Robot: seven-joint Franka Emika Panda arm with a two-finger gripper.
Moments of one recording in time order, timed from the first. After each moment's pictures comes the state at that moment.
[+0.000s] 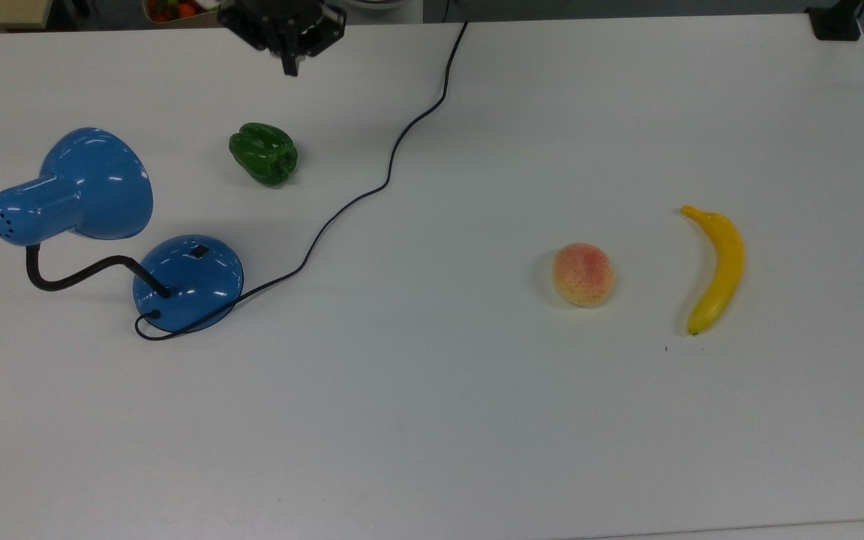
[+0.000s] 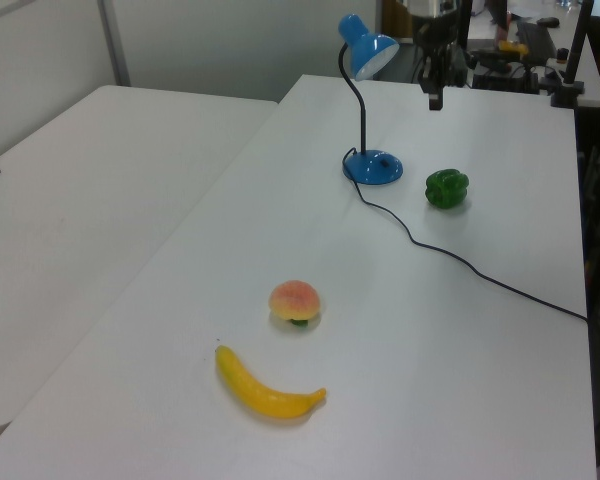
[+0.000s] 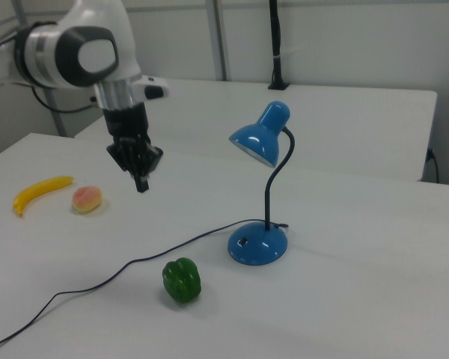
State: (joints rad) arm -0.05 0.10 0.04 -1.66 -0.09 1.66 0.03
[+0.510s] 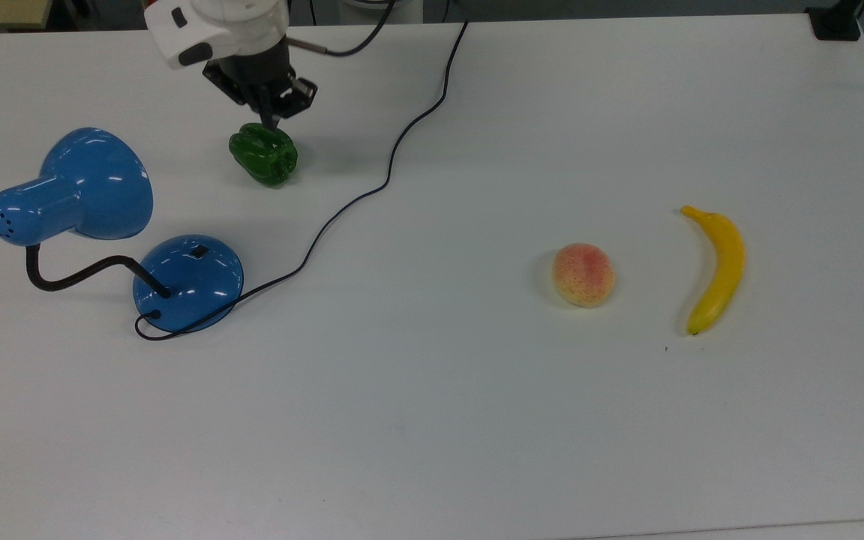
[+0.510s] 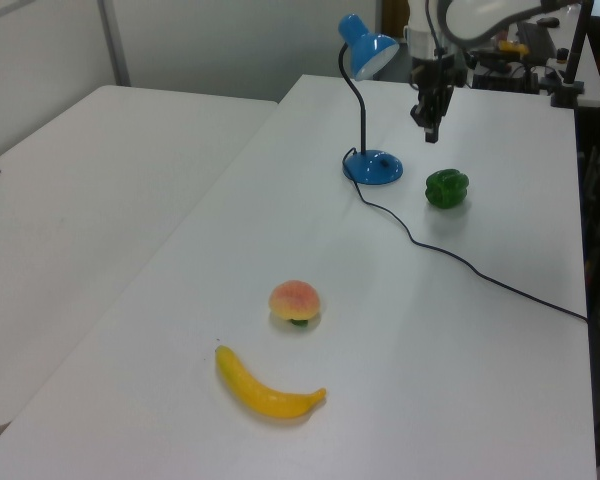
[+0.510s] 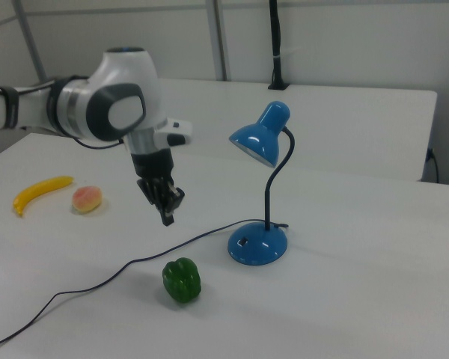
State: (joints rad) arm -0.12 0.12 0.04 -1.87 -0.09 1.95 0.20
